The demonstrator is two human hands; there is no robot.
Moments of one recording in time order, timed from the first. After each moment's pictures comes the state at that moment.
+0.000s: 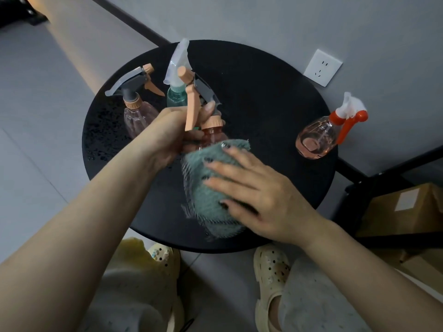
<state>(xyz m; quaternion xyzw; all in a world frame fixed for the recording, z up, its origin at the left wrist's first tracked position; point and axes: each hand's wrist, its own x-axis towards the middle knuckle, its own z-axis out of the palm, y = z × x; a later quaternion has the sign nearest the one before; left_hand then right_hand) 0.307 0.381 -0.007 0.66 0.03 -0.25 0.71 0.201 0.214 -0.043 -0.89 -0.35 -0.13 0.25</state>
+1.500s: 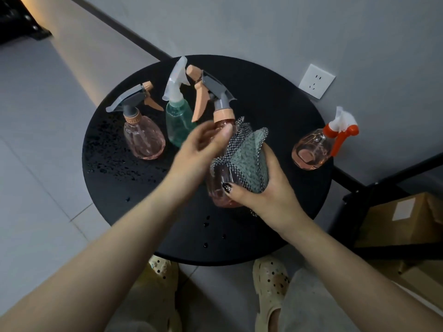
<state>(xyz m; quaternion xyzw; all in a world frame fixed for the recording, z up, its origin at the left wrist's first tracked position) 0.271 0.357 -0.011 0.70 0.01 -0.17 0.69 0.210 0.219 -0.037 -0.76 0.02 0.01 0.65</state>
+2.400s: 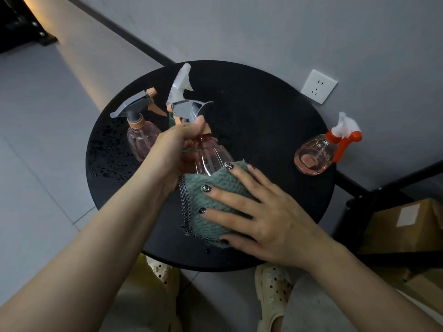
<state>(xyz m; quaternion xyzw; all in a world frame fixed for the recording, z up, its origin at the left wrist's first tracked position) 0.295 0.375 0.005 0.62 0.13 -0.20 0.75 0.200 0.208 -0.036 -0.89 -0.41 -0.16 0.10</state>
